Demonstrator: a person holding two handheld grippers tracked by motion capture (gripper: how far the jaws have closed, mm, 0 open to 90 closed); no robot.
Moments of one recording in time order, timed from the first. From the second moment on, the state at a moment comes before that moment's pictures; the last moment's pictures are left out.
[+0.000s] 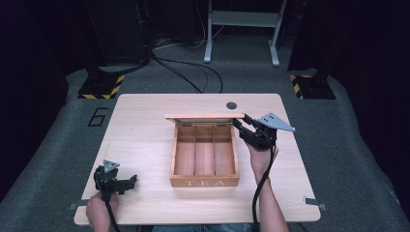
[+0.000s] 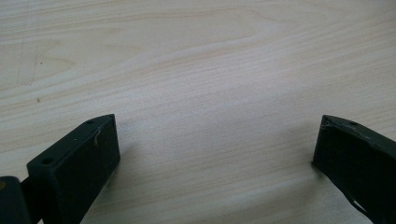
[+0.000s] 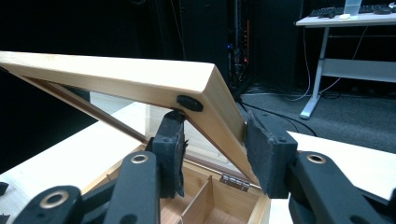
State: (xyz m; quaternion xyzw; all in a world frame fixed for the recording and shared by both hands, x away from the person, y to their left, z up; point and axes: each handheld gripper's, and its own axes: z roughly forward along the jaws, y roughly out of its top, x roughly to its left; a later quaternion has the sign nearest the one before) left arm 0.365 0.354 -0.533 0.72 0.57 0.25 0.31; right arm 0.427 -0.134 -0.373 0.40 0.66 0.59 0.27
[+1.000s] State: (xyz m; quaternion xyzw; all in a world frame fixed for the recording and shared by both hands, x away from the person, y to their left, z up) left arm 0.365 0.354 -0.533 0.72 0.57 0.25 0.31; right arm 0.410 -0.138 -0.388 0.39 0.66 0.59 0.26
